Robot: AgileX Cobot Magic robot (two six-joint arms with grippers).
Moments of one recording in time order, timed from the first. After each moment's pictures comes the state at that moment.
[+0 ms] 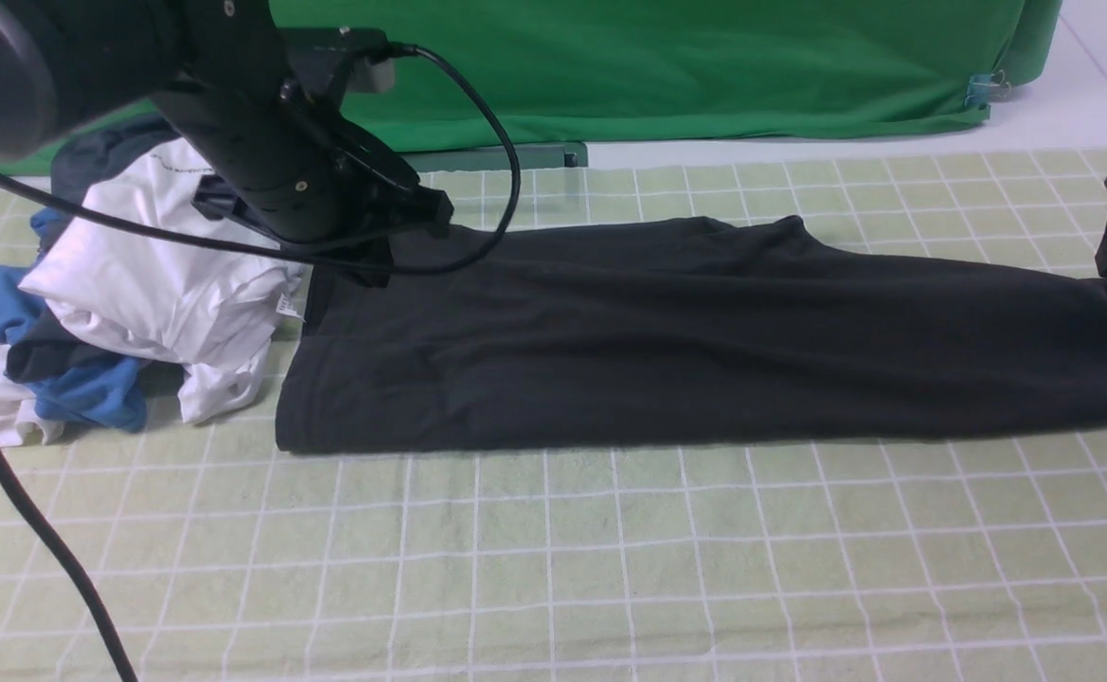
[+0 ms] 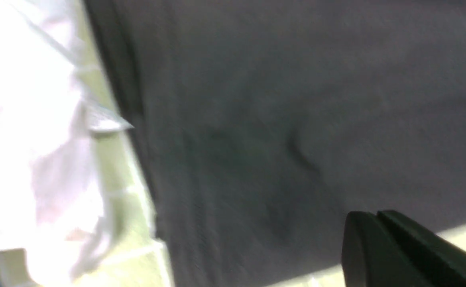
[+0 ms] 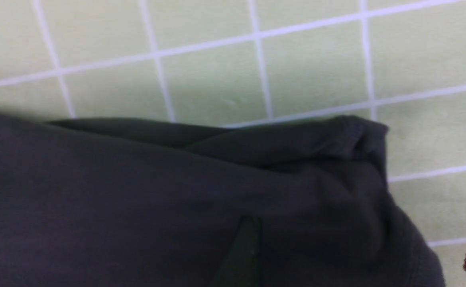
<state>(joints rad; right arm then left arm) -0.22 2.21 -1.96 0.16 1.21 -0.12 -0.23 1.79 -1.48 -0.05 0.91 -0.08</state>
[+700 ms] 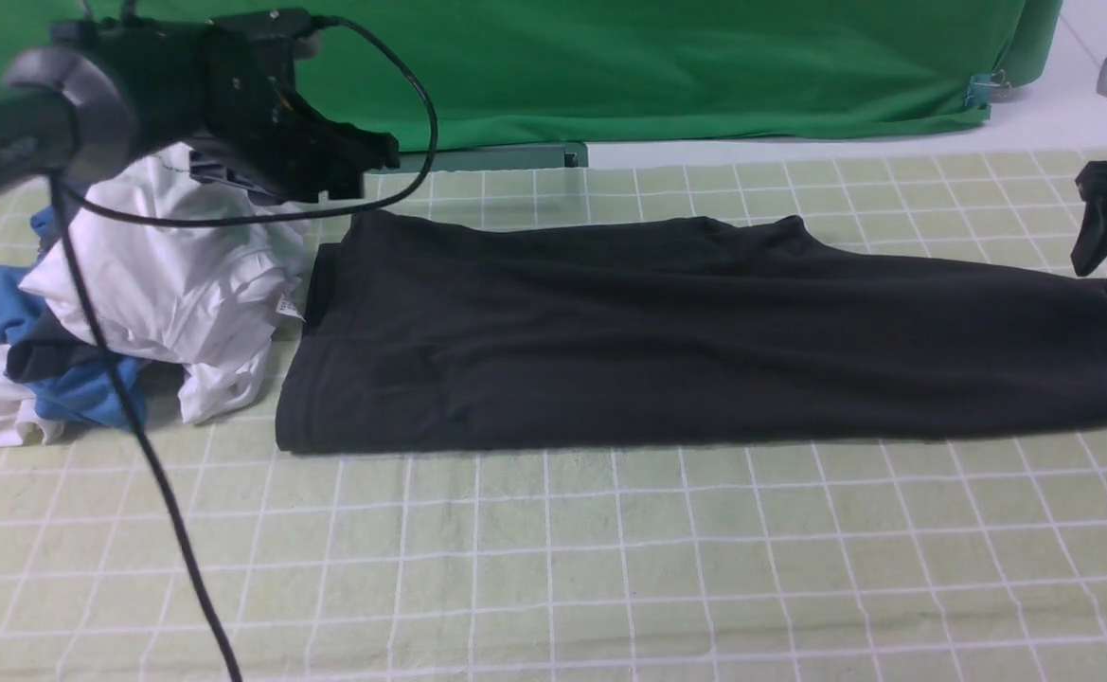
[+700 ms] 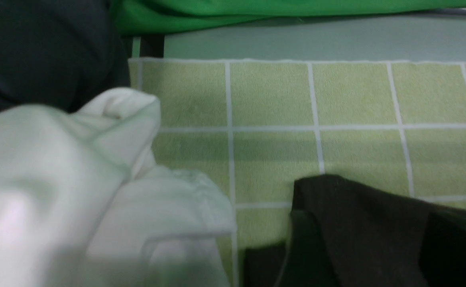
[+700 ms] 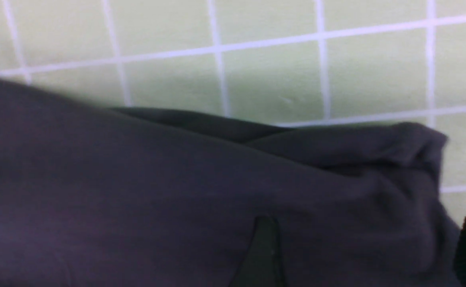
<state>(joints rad) -0.17 2.21 -1.96 0.19 1.22 -0.16 -0.08 2.18 -1.71 -0.02 0.47 -0.13</state>
